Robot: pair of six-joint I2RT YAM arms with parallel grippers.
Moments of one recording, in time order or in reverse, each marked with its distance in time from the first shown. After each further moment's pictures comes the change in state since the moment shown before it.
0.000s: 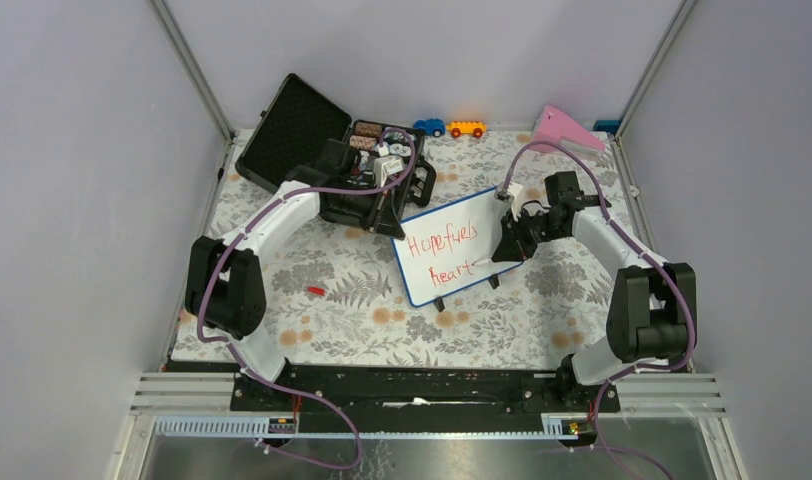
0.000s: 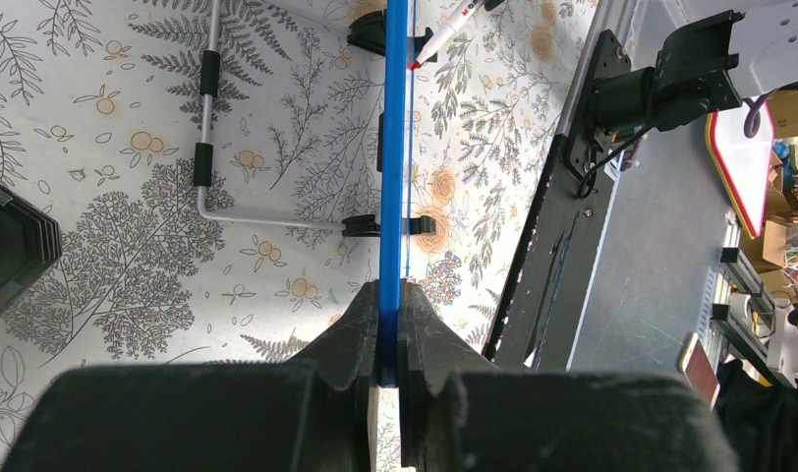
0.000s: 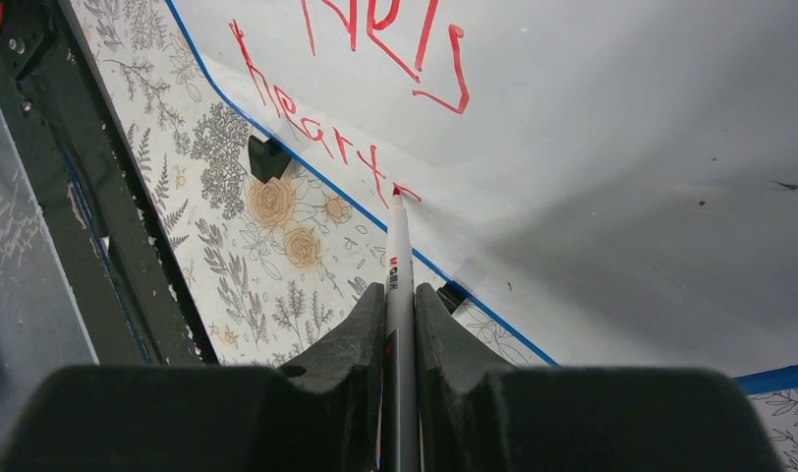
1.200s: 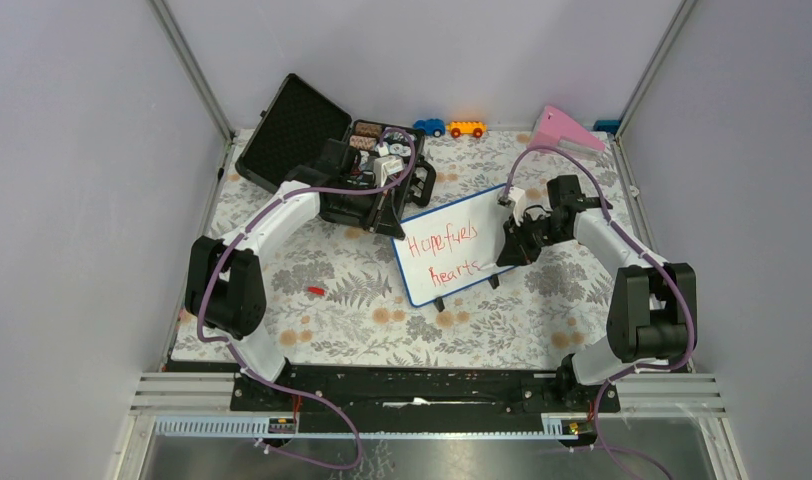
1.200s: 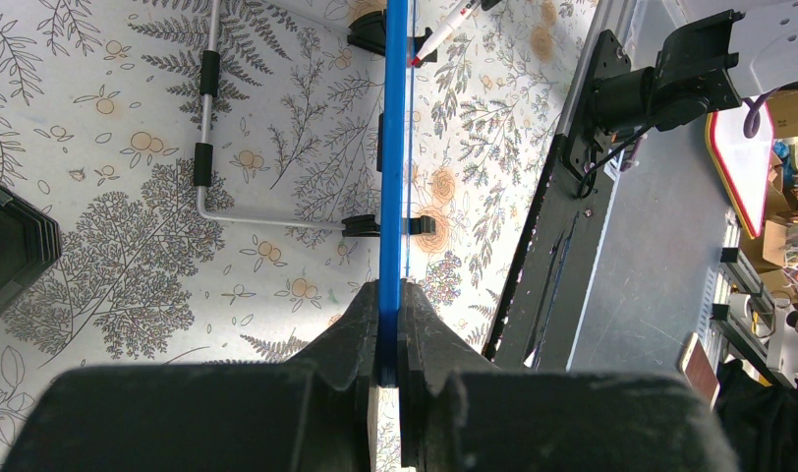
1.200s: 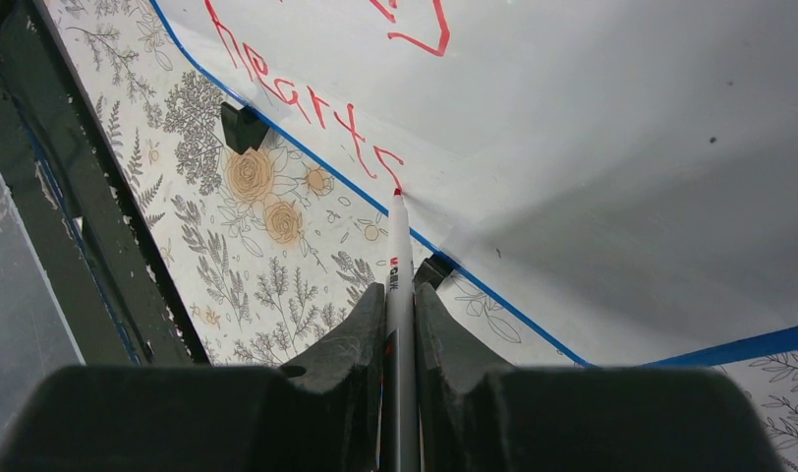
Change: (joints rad) left arm 0.000 0.000 0.000 0.000 0.000 0.000; right arm -0.020 0.000 -0.021 -0.028 0.040 -0.052
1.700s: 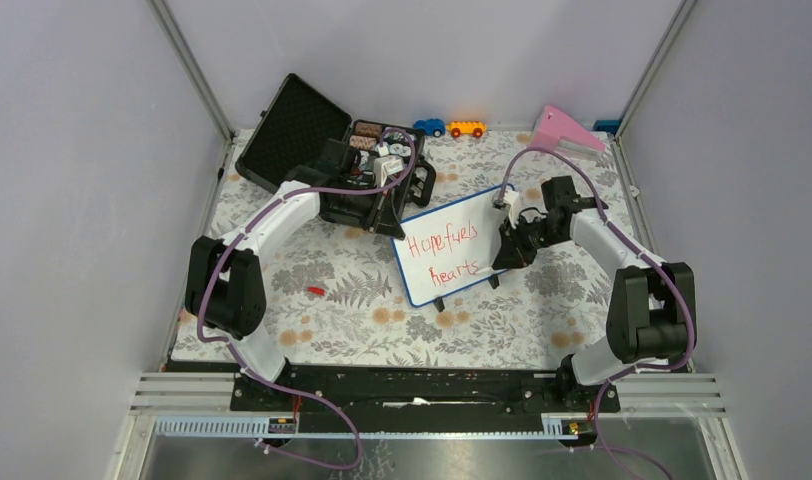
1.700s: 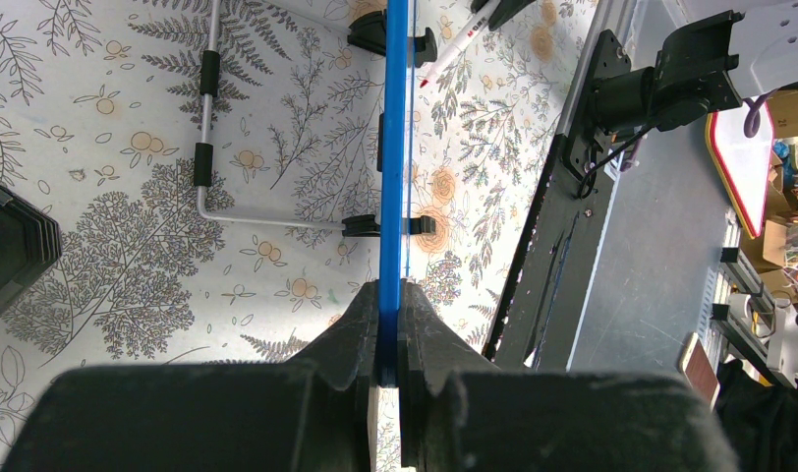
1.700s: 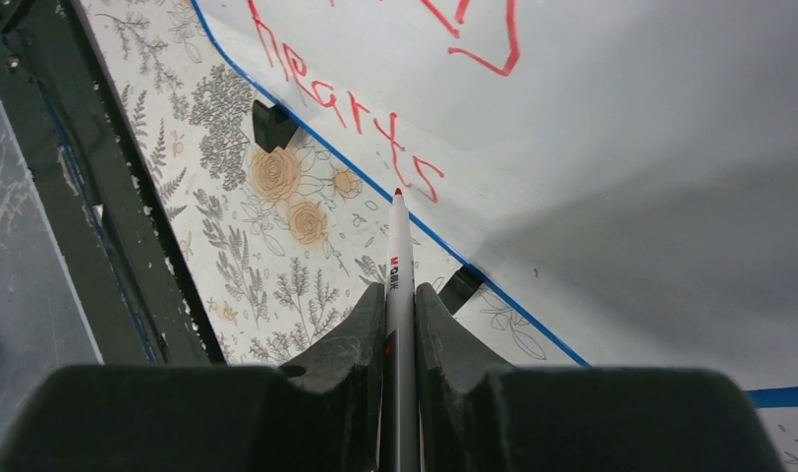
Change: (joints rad) left arm 0.000 0.000 0.000 0.000 0.000 0.000; right arm 0.036 0.000 0.000 -0.010 -0.013 -0.010
